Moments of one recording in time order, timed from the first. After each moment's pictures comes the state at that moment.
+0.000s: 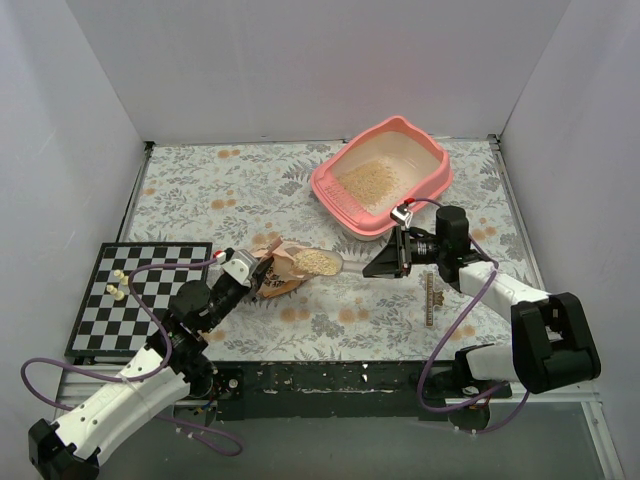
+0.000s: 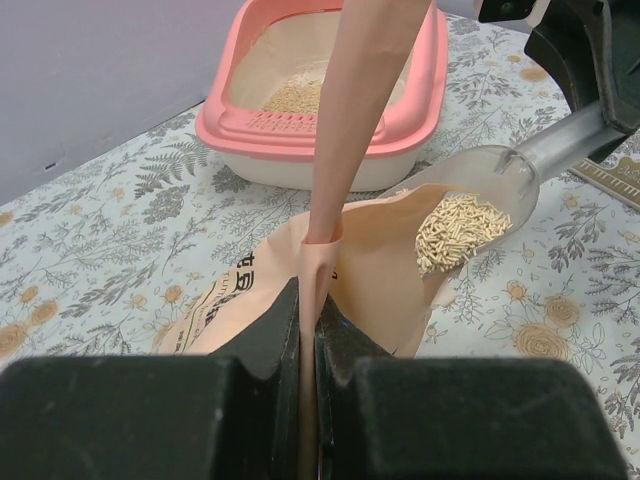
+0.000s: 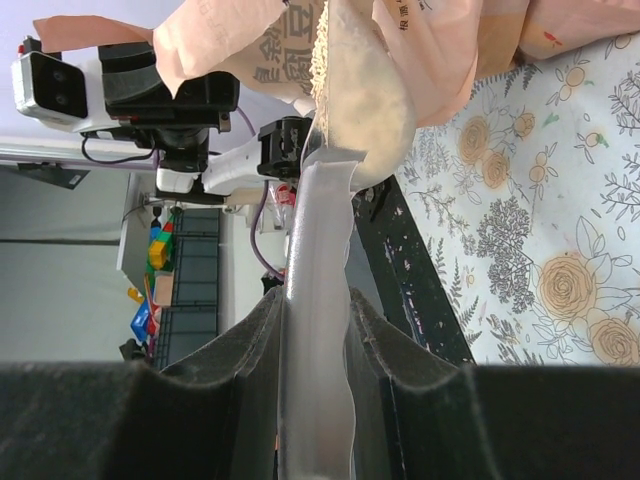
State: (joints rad) left arm -0.71 0.43 0.30 0.16 0.00 0.11; right arm 0.28 1.31 0.57 0.28 -1.26 0.89
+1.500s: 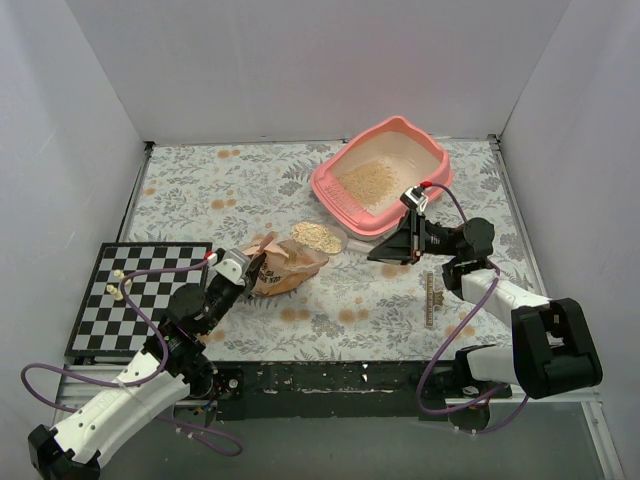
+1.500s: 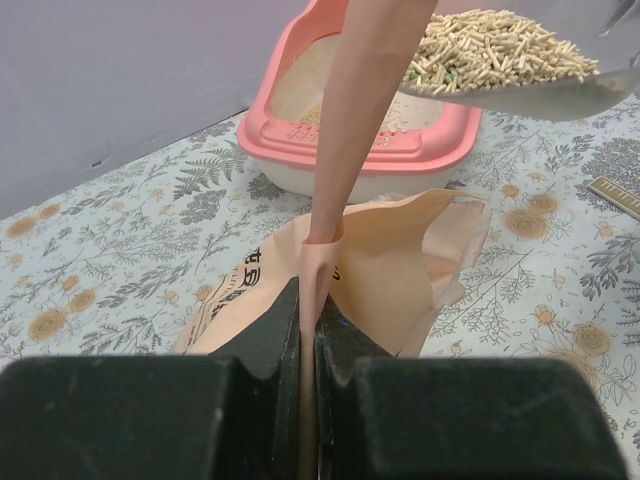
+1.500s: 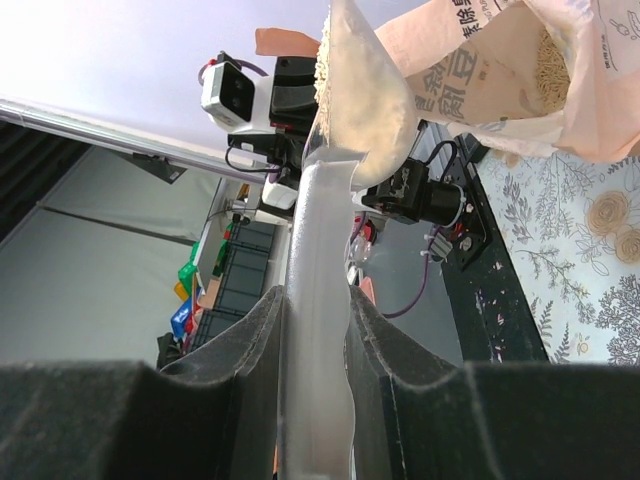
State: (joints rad) left arm -0.71 0.38 0.30 0.16 -0.09 0.11; right arm 0.25 1.27 0.49 1.13 -1.28 1.61
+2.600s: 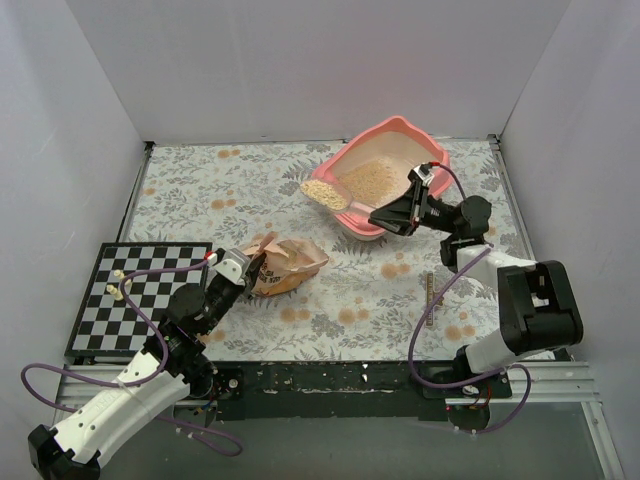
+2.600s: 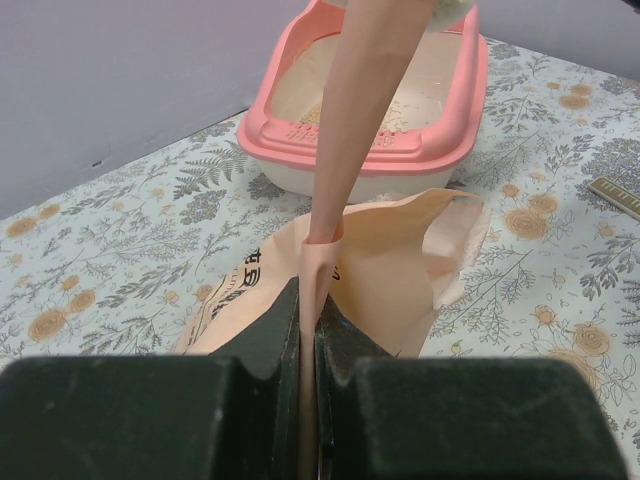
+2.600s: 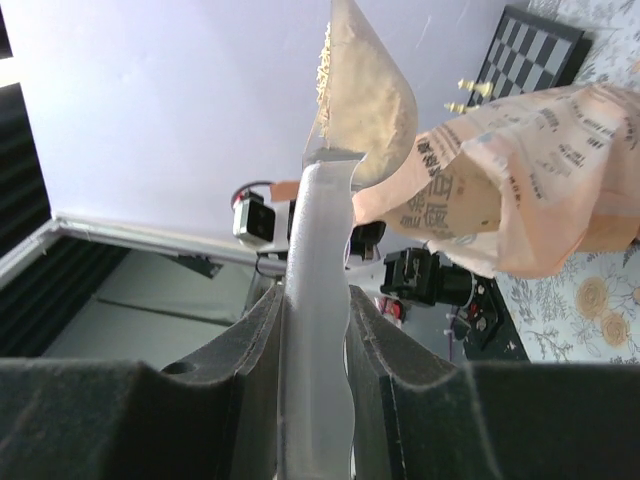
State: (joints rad) left arm -0.71 0.38 0.30 0.16 -0.09 0.11; right arm 0.20 1.47 0.65 1.22 -1.17 1.76
